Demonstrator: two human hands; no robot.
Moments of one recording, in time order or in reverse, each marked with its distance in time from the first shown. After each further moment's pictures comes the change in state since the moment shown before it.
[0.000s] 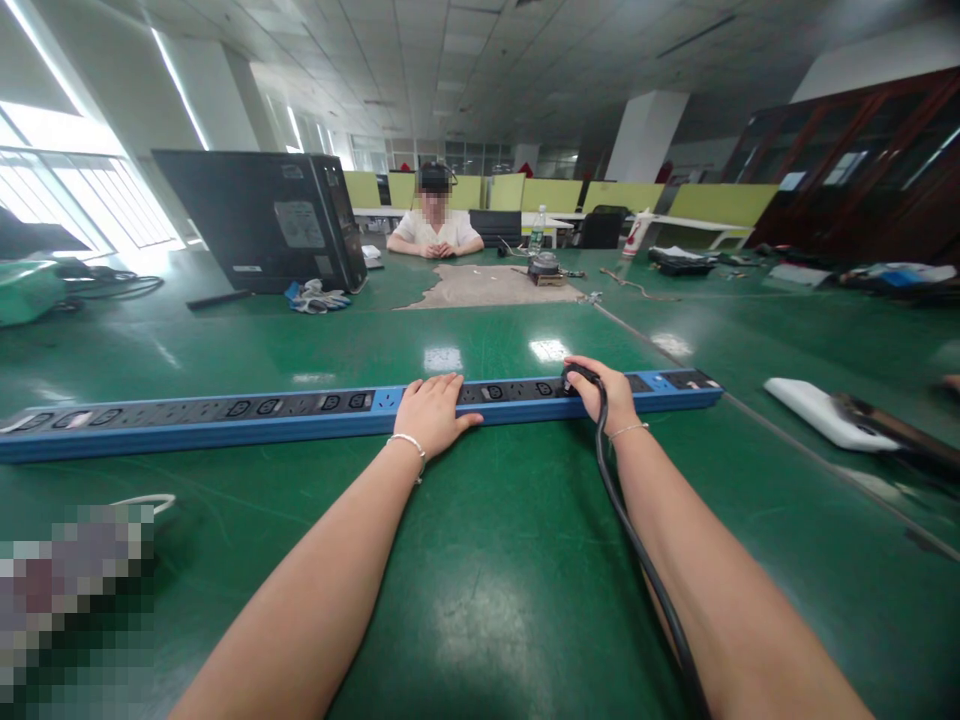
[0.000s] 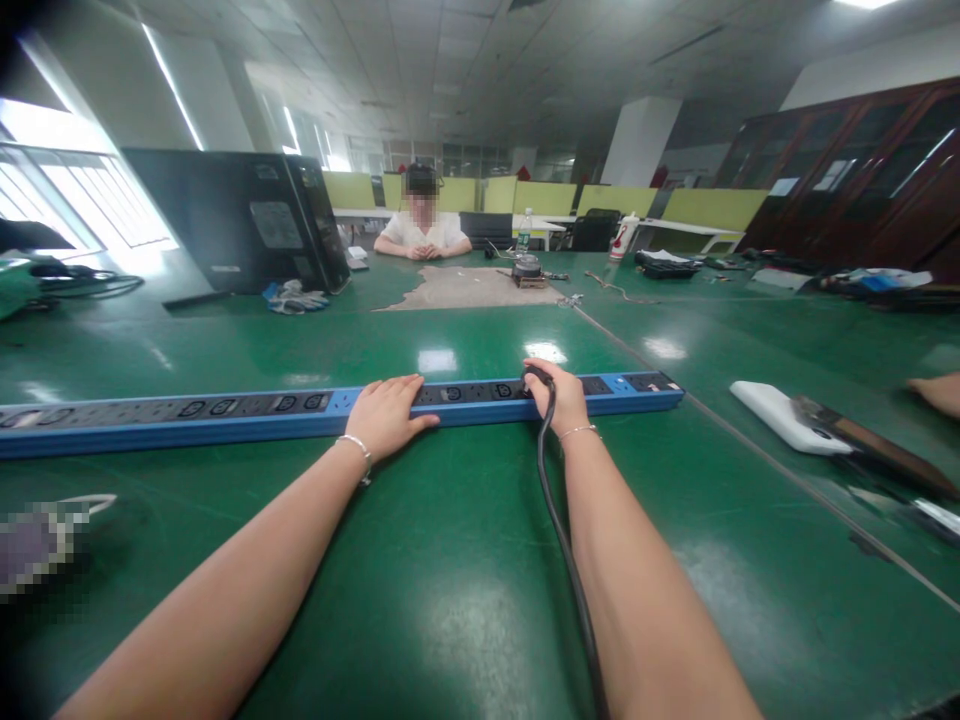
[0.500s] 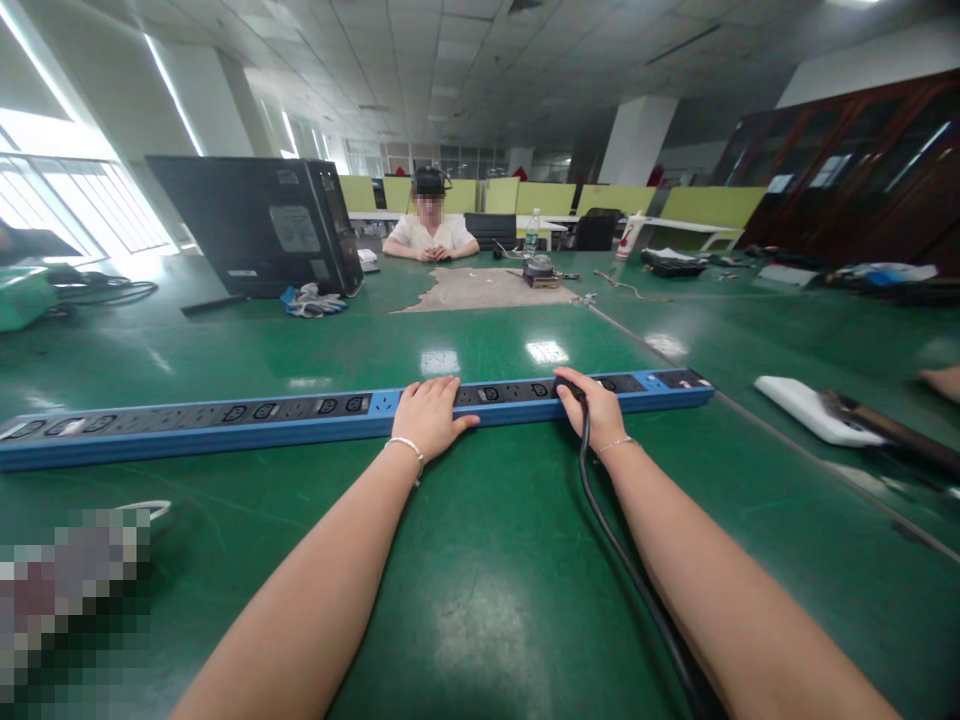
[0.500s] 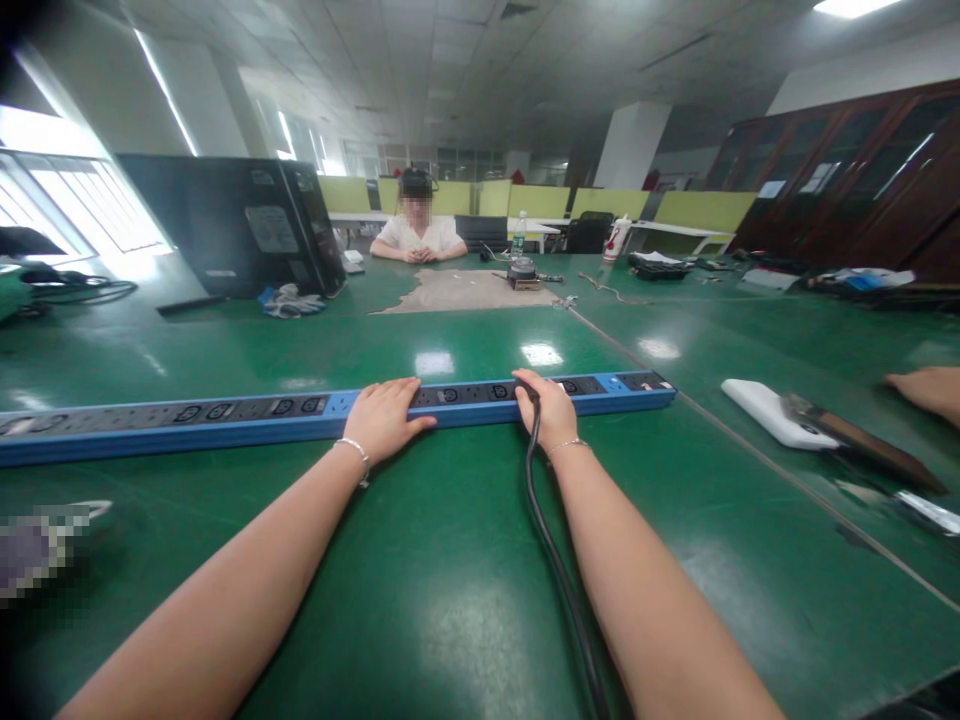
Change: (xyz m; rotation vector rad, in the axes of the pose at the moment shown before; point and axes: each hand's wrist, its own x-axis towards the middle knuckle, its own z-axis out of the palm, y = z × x) left_hand -0.001 0.001 -0.001 -0.006 0.005 -0.001; right_hand -0.021 -0.009 0.003 -0.174 -0.040 -0.103
